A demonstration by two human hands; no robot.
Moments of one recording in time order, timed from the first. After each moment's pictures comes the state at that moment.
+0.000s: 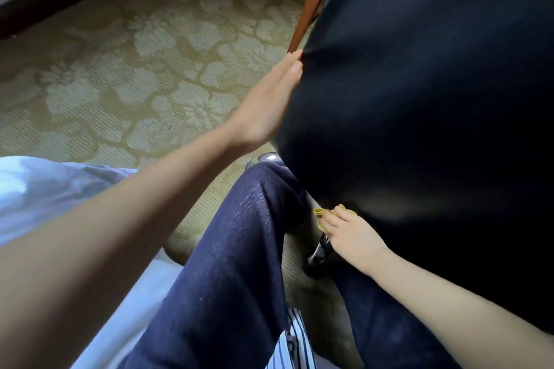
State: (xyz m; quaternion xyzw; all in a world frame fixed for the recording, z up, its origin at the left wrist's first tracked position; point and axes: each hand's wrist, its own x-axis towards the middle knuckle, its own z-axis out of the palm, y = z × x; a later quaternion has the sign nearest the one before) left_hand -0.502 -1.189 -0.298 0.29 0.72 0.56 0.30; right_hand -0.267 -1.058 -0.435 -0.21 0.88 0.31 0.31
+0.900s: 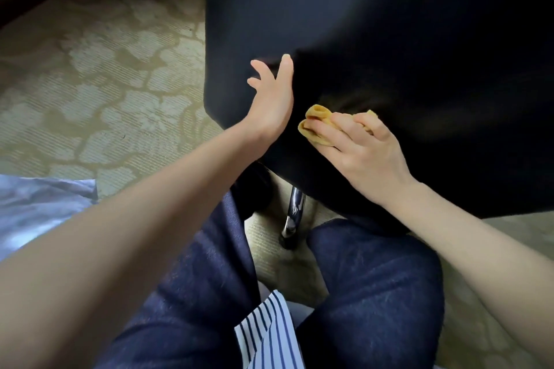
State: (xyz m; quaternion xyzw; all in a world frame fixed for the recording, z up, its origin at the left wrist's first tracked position) left_hand -0.371 -1.146 -0.253 0.38 0.89 0.10 0.24; right_hand -0.220 -1.041 -0.286 -0.06 0.93 0.32 -0.19
